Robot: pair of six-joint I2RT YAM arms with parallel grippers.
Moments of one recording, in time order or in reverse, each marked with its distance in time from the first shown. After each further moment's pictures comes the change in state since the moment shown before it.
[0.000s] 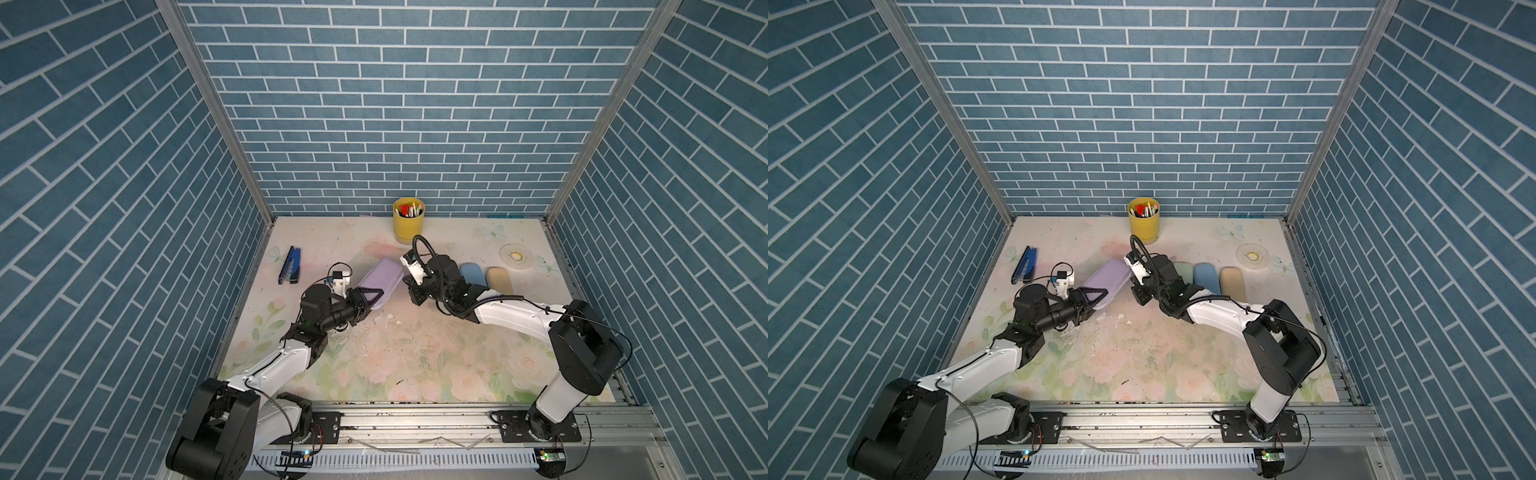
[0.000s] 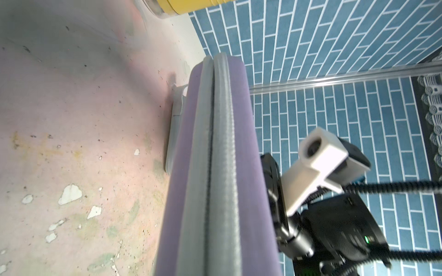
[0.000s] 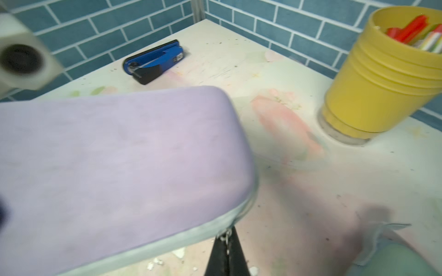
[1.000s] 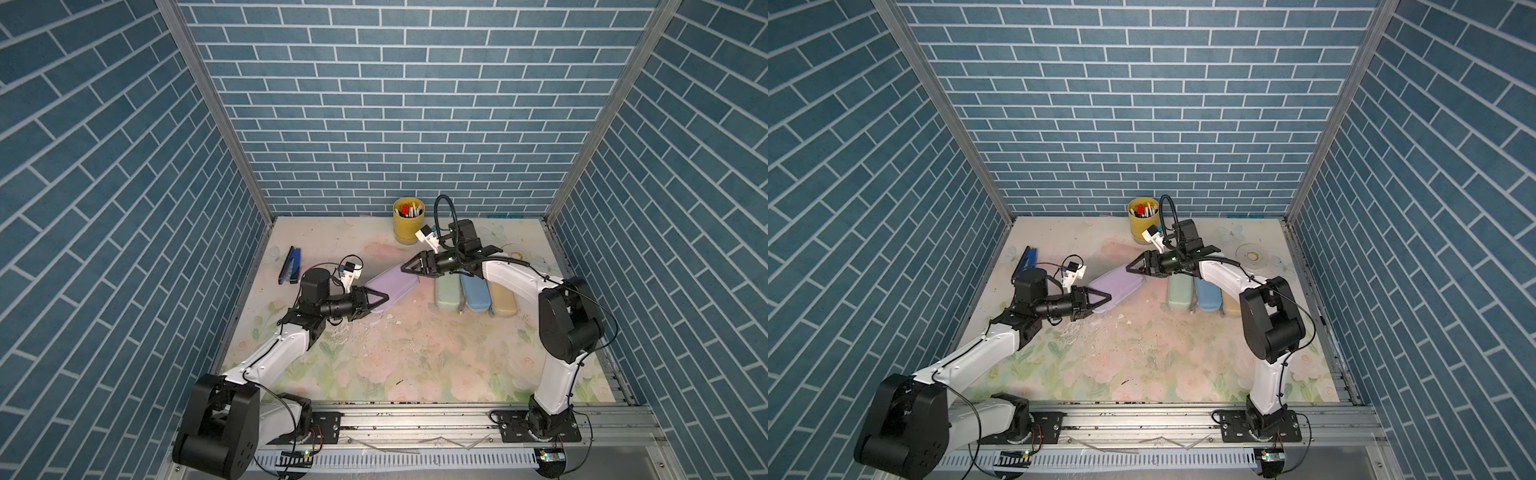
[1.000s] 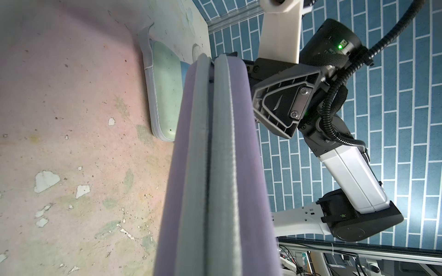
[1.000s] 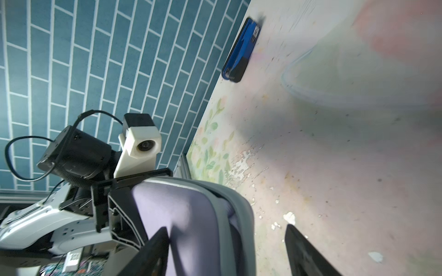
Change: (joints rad) left arm 0.058 0.072 0.159 -0.261 0.312 0.311; right arm -0.250 0.215 0.361 -0.367 -0.953 0.484
